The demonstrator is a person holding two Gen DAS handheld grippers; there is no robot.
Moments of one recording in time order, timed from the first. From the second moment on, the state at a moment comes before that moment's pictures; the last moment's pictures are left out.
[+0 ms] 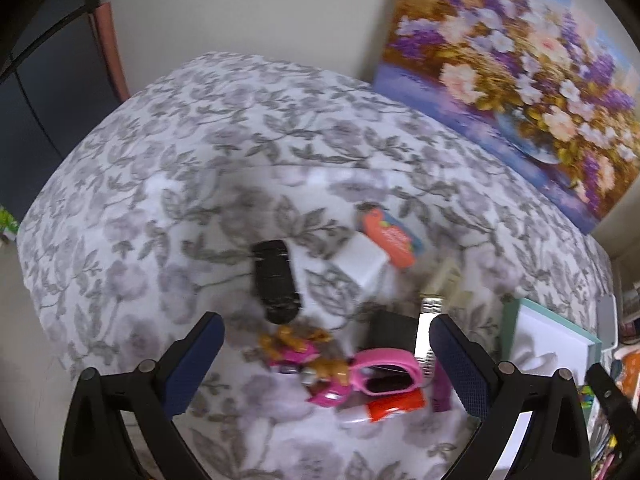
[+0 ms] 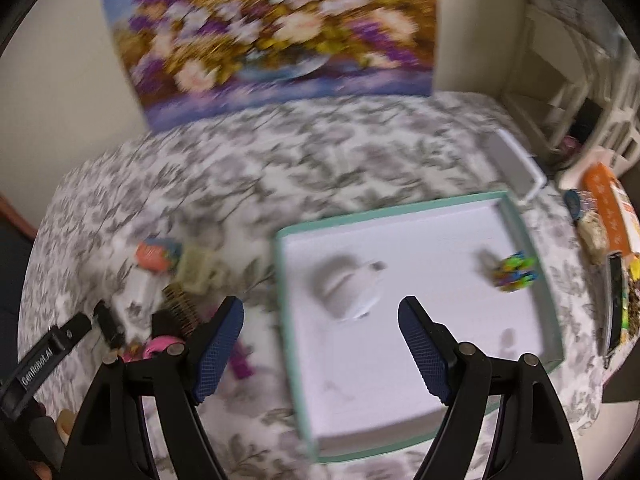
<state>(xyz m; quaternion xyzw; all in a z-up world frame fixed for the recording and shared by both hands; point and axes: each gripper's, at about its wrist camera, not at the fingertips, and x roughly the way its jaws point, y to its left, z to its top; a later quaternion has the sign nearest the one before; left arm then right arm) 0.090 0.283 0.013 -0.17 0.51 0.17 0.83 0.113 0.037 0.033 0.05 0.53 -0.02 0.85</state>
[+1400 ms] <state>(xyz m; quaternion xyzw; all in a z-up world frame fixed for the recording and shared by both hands) 0.075 0.361 -0.052 -0.26 0.57 0.21 0.75 0.119 0.172 -0.065 0.07 0.61 0.10 0.79</state>
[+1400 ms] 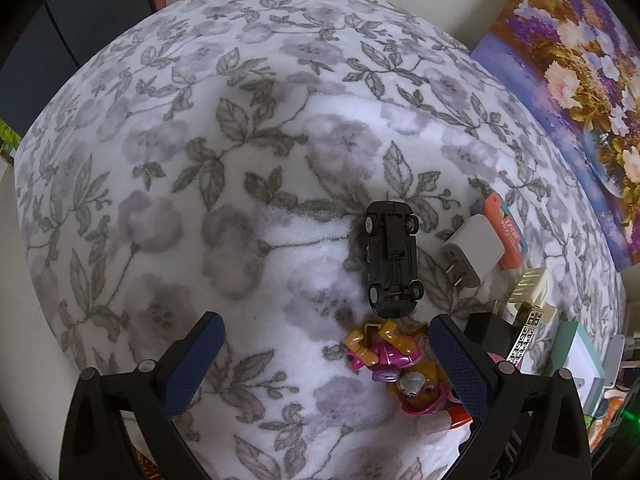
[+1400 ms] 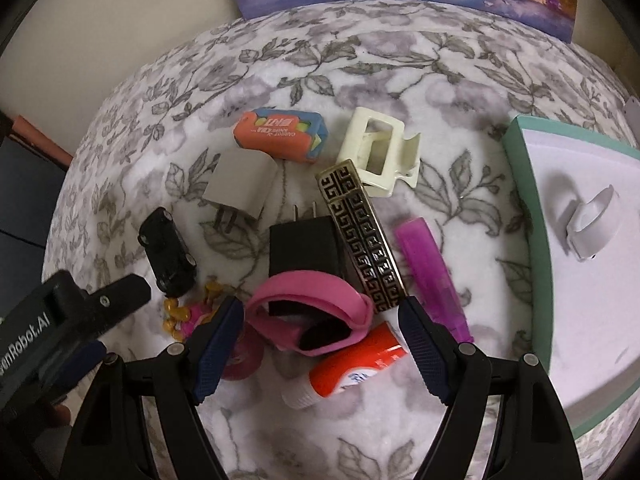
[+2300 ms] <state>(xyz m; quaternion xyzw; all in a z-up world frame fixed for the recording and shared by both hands) 0.078 0.351 -0.061 -0.28 0.59 0.18 0.74 0.111 0.166 -0.063 0.08 0.60 0.08 0.79</state>
